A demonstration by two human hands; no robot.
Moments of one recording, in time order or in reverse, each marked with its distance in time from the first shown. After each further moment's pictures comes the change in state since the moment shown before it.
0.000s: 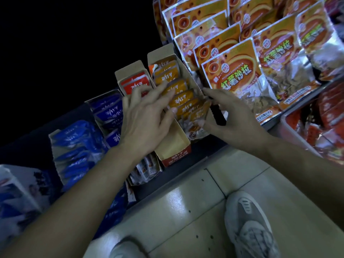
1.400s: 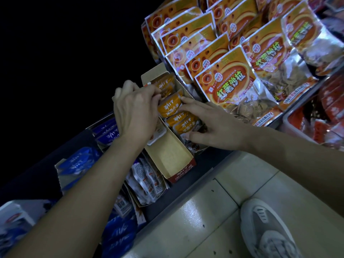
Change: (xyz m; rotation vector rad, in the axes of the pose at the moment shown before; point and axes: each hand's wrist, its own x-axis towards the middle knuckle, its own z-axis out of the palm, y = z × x) left_hand 0.054 -0.015 -0.003 0.161 0.330 -0.022; right_hand 0.035 0.000 0.015 -0.167 -0.292 -0.009
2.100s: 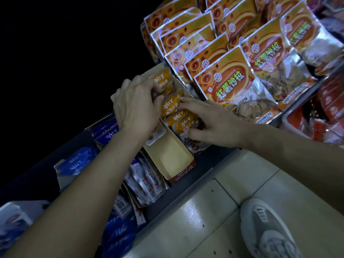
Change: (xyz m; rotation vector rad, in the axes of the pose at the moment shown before) left_hand 0.014 0.012 -0.008 0.030 -0.156 -0.139; right_hand 0.002 -0.007 -0.007 -0.049 0.003 0.033
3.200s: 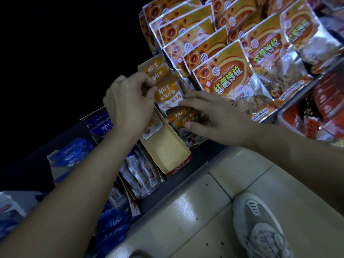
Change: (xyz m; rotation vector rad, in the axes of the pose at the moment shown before) left_hand -0.010 -0.007 -0.001 -0.204 0.136 -0.076; right_hand -0.016 0.003 -0.004 -0.064 0.121 -0.088
